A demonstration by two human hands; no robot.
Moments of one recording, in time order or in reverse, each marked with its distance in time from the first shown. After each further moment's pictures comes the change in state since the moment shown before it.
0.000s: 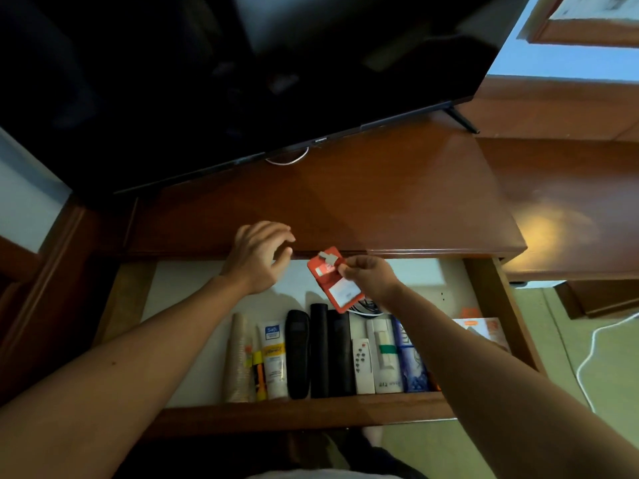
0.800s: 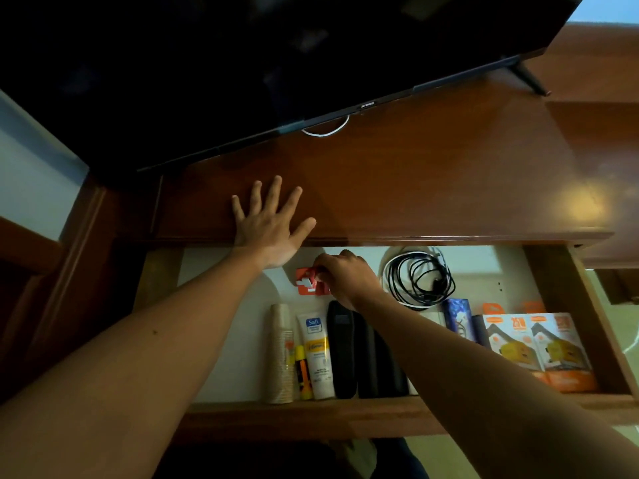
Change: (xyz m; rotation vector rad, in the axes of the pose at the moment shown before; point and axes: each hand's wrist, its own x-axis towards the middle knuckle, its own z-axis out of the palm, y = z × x) left_hand 0.014 -0.068 0.009 0.307 -0.310 -0.342; right_hand 0.050 0.019 0.124 -1.035 0.001 -0.604
